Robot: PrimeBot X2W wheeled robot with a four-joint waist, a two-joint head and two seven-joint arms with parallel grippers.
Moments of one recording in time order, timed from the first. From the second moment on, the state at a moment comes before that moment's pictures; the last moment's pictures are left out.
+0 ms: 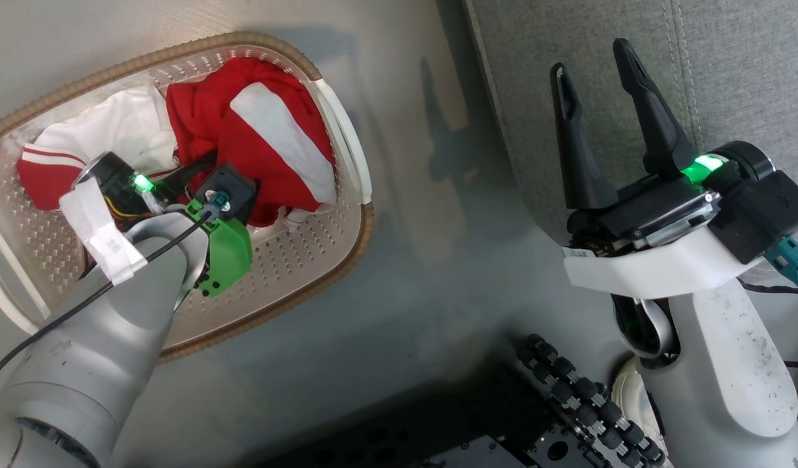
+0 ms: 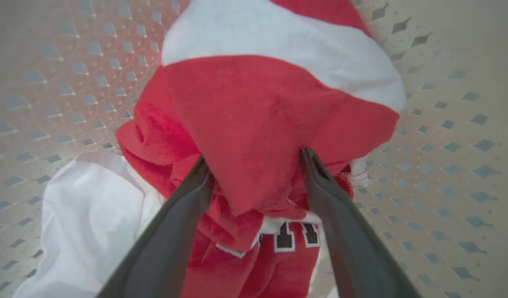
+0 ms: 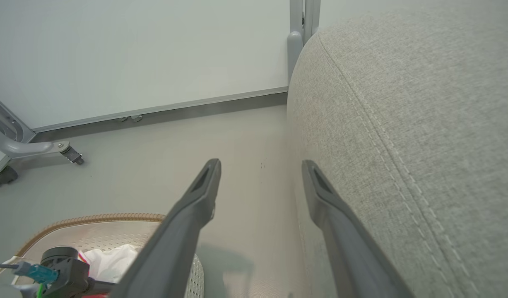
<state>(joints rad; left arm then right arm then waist) -1.00 0.25 -0.99 1.18 -0.26 -0.13 -0.26 -0.45 -0.05 0.20 -0.12 0.27 0.13 -0.26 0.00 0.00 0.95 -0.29</state>
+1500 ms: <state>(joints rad) -0.90 0.20 -0.94 0.86 -0.41 -0.11 -0.26 -0.41 -0.05 0.17 -0.03 0.19 0.13 -0.26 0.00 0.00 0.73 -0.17</state>
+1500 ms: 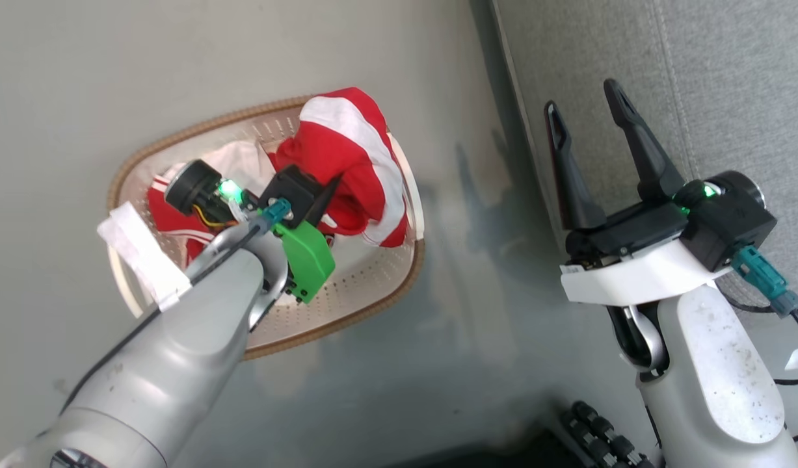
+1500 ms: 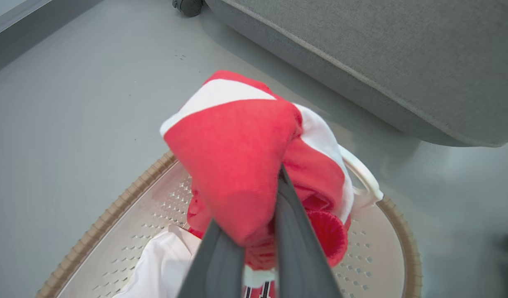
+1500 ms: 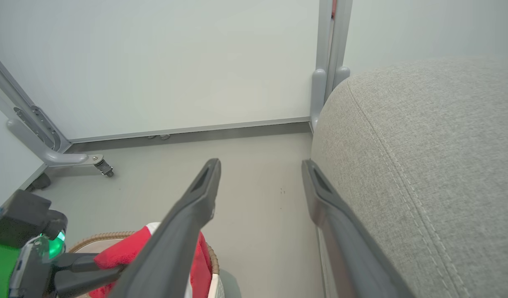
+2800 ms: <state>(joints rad) -0.56 0.12 -0.52 0.32 -0.25 -0.13 -0.26 -0.16 -0.05 0.16 0.07 0.17 0.13 -0.26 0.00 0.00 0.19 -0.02</state>
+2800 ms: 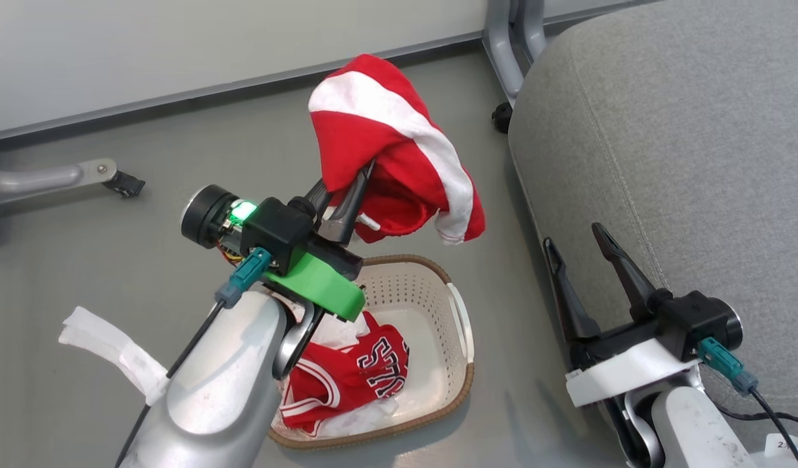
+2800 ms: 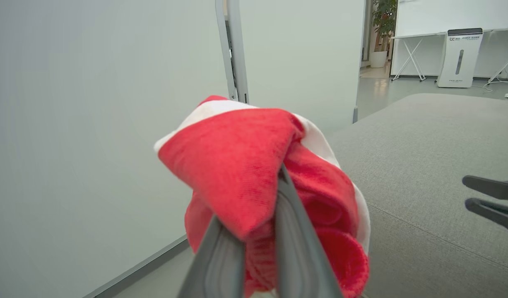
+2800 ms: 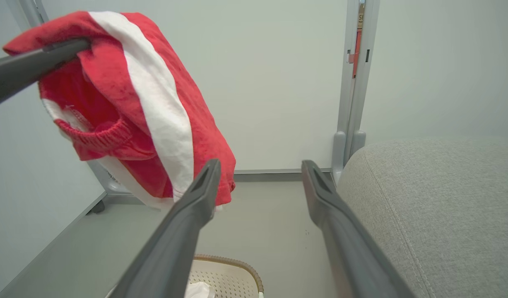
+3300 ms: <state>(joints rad) -0.56 0.14 -0.54 0.26 -0.26 -0.13 -0.26 -0.12 -0.05 0.16 0.06 0.18 0.13 -0.26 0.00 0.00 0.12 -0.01</state>
